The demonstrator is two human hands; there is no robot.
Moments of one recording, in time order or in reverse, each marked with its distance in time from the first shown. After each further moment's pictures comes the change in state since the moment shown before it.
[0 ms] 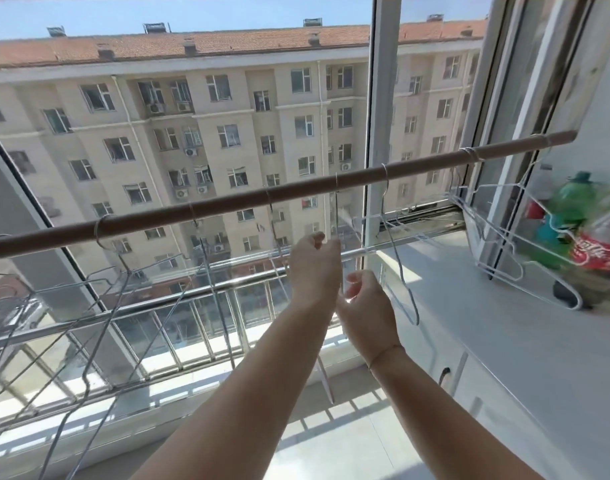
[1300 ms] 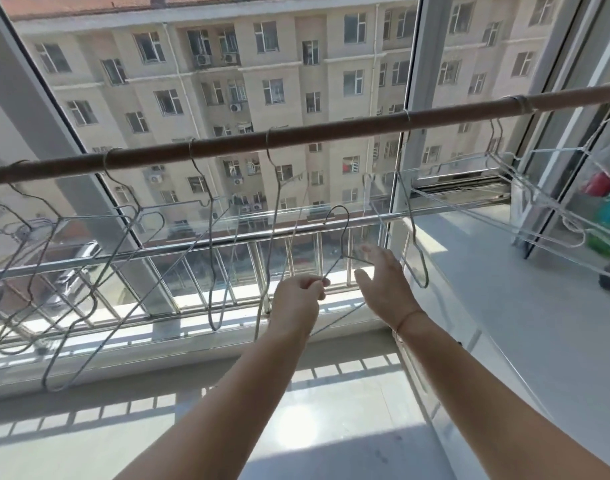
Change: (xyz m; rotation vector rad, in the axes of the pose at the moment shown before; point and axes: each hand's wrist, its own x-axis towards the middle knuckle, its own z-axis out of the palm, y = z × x) left_hand -0.036 -0.105 -0.006 0.141 0.076 -0.192; right_hand 0.024 0.077 -0.017 -0.157 -0.314 -0.173
